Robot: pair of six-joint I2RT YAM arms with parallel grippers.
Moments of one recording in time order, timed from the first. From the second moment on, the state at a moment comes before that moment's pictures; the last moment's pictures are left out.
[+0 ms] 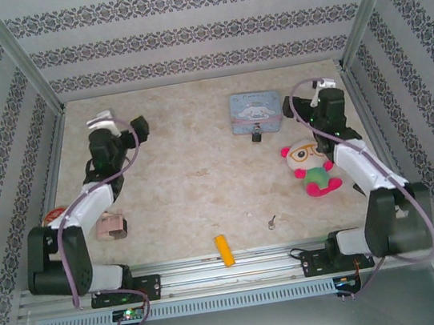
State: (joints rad) left arm -0.11 1.41 0.80 0.36 0.00 -0.38; right arm 0.01 1.36 0.88 0.04 -0.03 0.33
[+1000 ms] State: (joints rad) left arm -0.45 2.26 1.78 -0.06 0.21 -0.55; right arm 0.07 1.95 1.42 -0.37 -0.07 0.50
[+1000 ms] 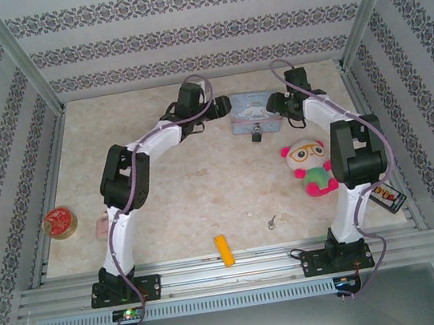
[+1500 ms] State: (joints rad) left arm -0.49 2.38 1.94 -0.18 0.22 -0.53; right arm 0.10 2.03 1.51 -0.40 -0.11 0.48
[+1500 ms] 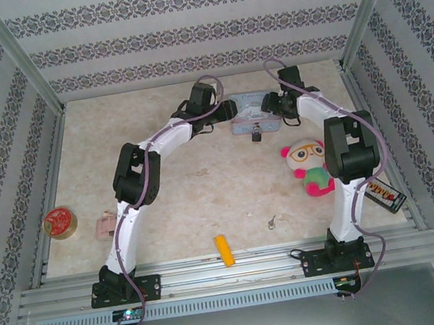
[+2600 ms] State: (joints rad) left arm -0.48 1.59 0.84 0.00 -0.13 -0.62; right arm 0.56 1.99 1.47 -0.46 -0.07 0.57
